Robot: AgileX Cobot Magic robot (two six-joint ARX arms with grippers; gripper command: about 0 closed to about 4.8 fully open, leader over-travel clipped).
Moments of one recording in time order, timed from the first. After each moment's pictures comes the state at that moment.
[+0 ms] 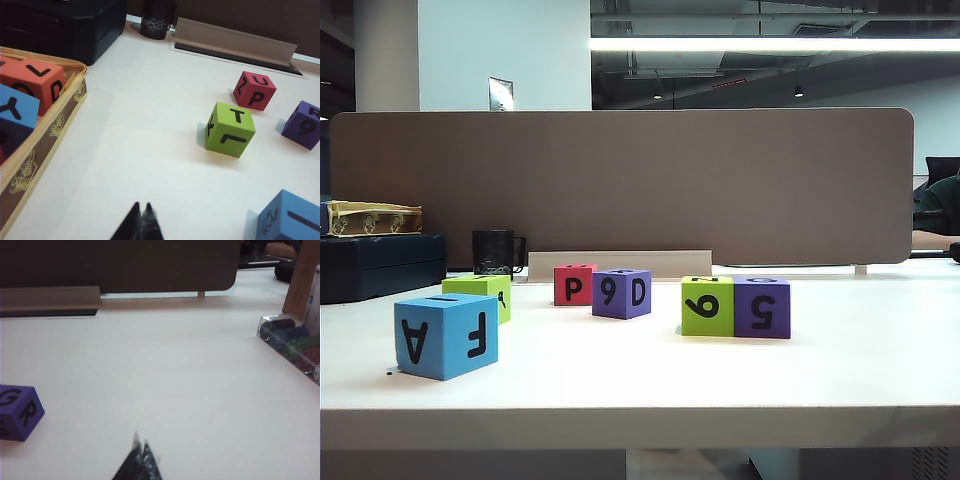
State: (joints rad) left arm 0.02 0.00 0.03 -0.19 0.07 -0.17; right arm -0.01 0.01 0.13 -0.21 0.00 0.03
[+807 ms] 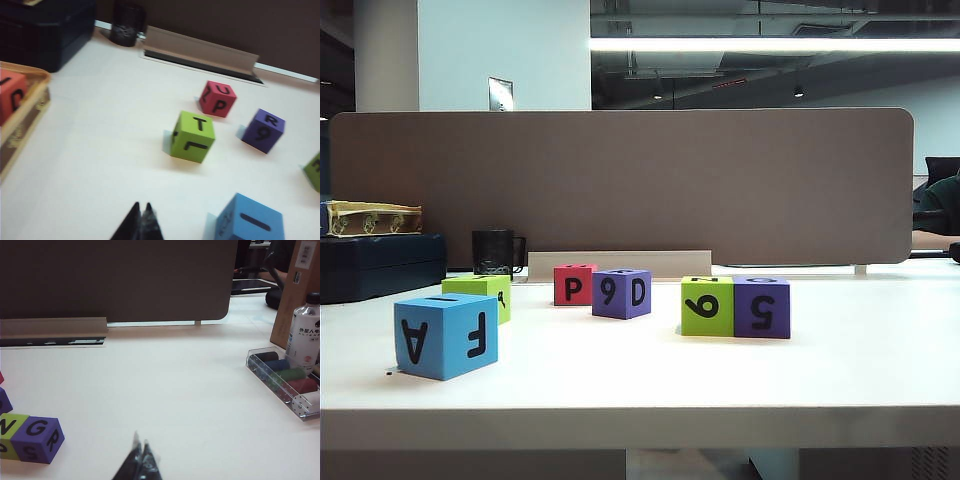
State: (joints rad) left arm 0.02 0.00 0.06 -0.18 0.17 -0.22; right arm -0.01 0.02 0.43 -0.46 0.00 0.03
